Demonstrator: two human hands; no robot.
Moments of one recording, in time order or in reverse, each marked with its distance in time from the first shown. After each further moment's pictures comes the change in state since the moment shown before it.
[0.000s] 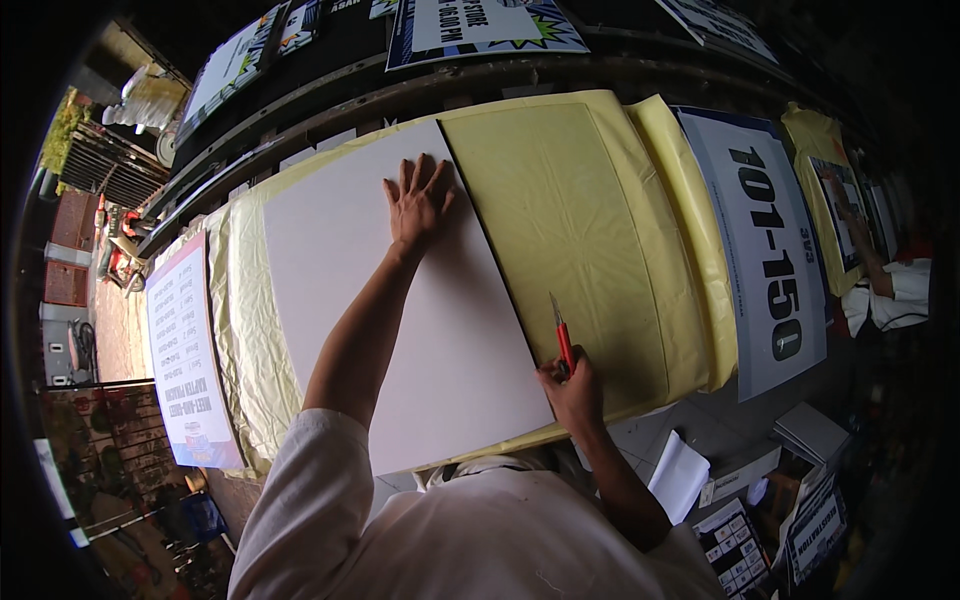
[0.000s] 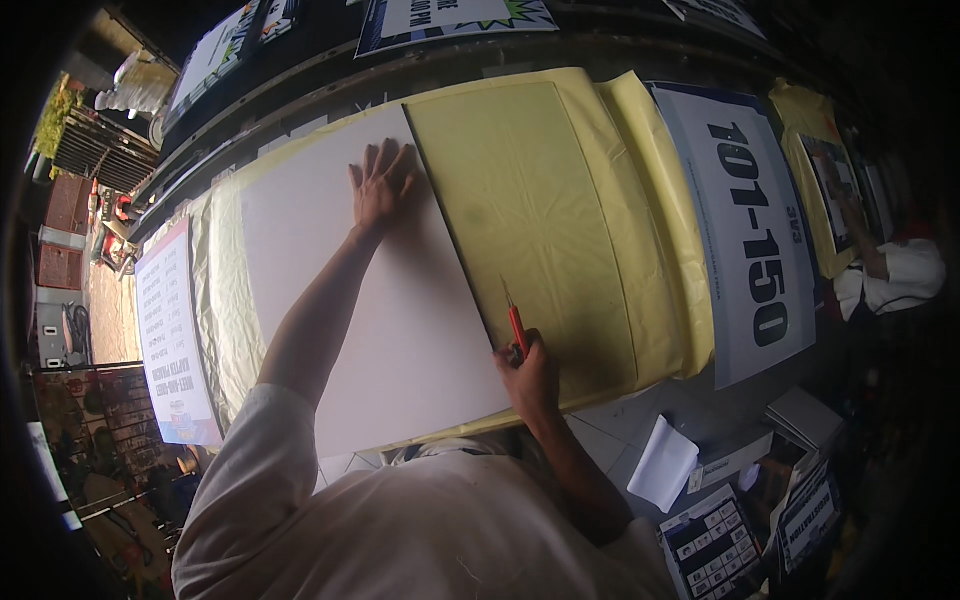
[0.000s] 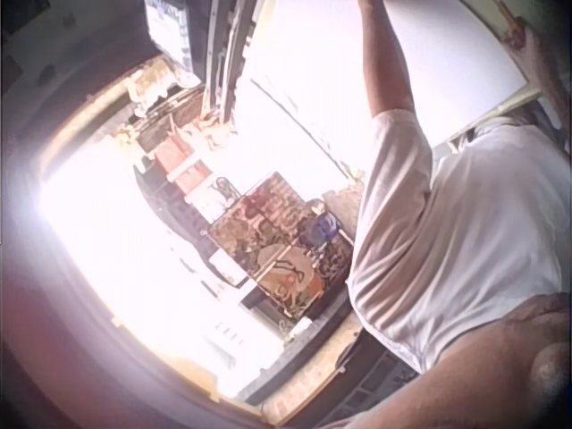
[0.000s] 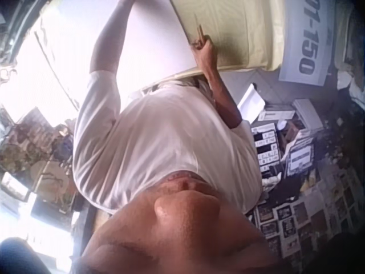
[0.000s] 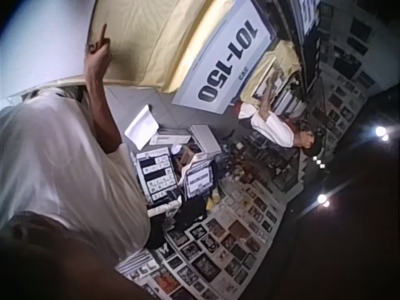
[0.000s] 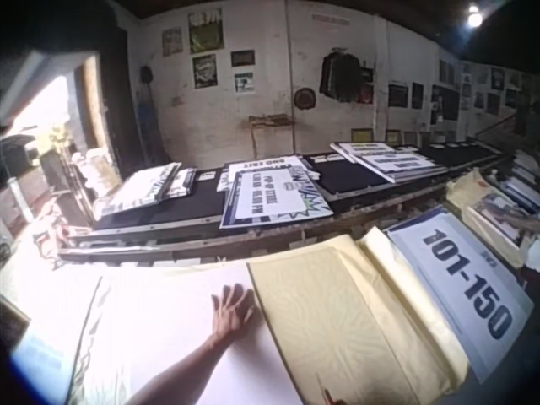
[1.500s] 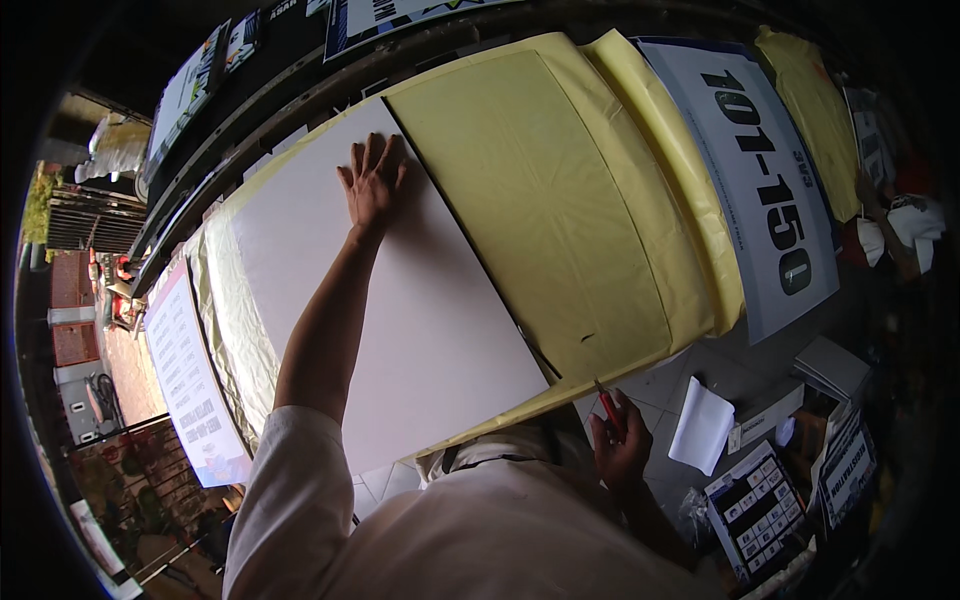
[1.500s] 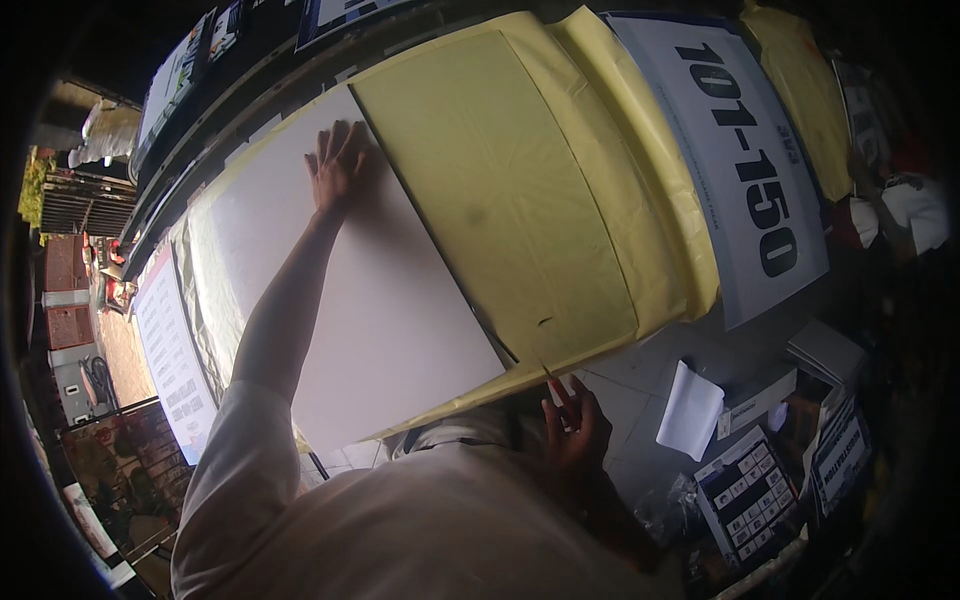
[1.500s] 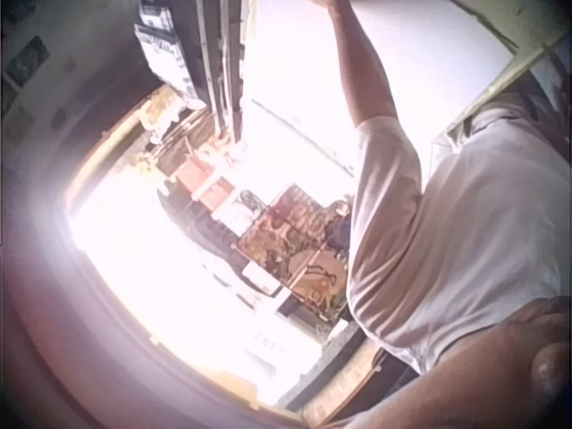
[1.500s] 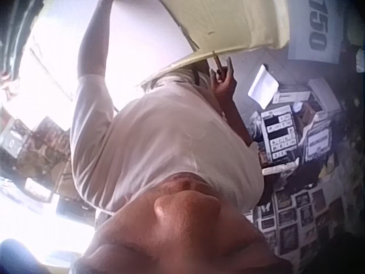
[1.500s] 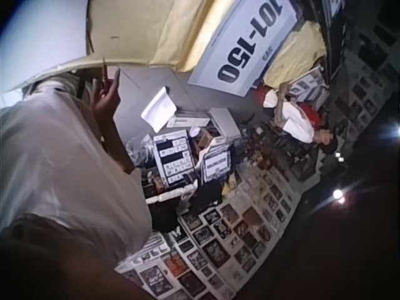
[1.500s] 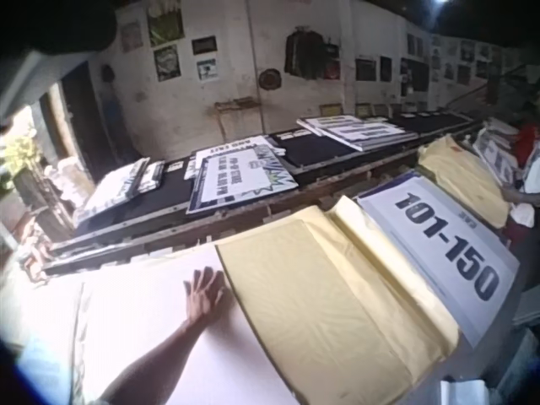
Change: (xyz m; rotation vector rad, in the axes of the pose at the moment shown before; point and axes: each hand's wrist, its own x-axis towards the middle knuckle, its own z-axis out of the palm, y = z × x) left_hand 0.003 -0.011 0.010 -0.026 0.050 0.071; right_hand -0.142 0.023 -0.065 -0.027 0.232 0.023
